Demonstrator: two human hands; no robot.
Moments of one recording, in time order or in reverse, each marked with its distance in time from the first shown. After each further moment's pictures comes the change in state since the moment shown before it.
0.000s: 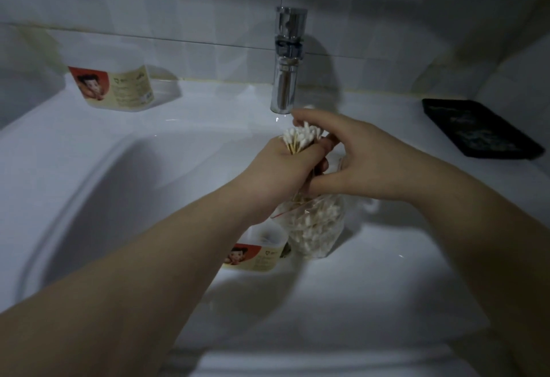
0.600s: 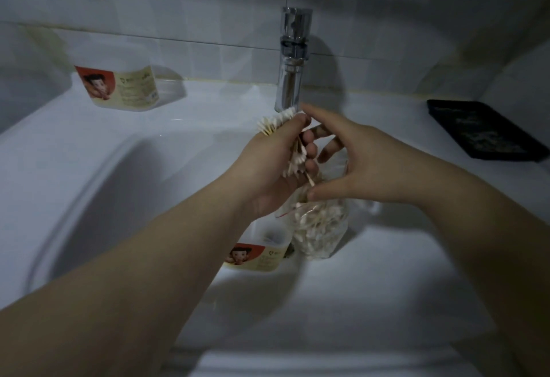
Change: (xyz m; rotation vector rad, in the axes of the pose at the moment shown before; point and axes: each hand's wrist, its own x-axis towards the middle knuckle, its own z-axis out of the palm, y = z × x) left_hand 0.005 0.008 -0.008 -0.569 0.085 -0.168; right_hand 0.000 0.000 0.001 -0.015 -0.054 0.033
